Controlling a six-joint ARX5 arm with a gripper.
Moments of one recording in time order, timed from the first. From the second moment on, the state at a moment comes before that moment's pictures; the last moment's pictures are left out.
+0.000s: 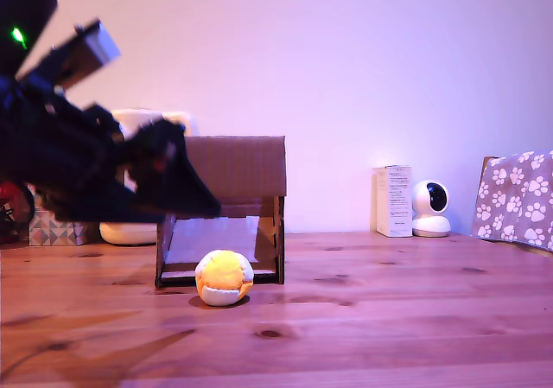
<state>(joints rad) -0.59 1.43 0.40 0.60 0.14 -0.10</state>
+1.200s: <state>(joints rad) -0.57 1.88 0.69 0.62 0.12 -0.07</state>
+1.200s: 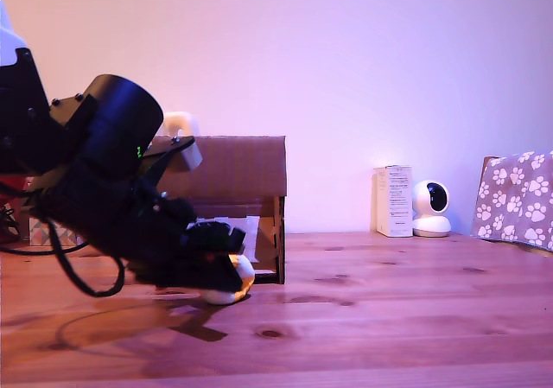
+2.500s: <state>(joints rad) -0.55 1.30 0.83 0.28 0.16 -0.04</state>
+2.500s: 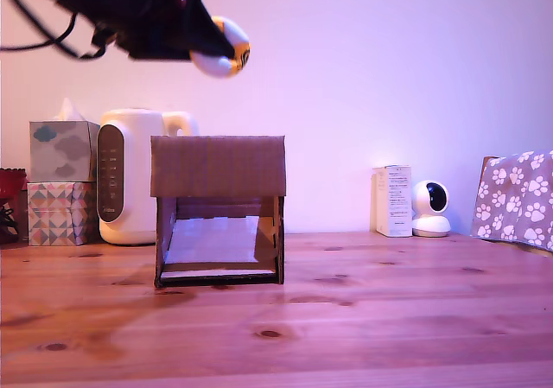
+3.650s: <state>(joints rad) -0.43 1.74 1.40 -0.20 0.21 0.03</state>
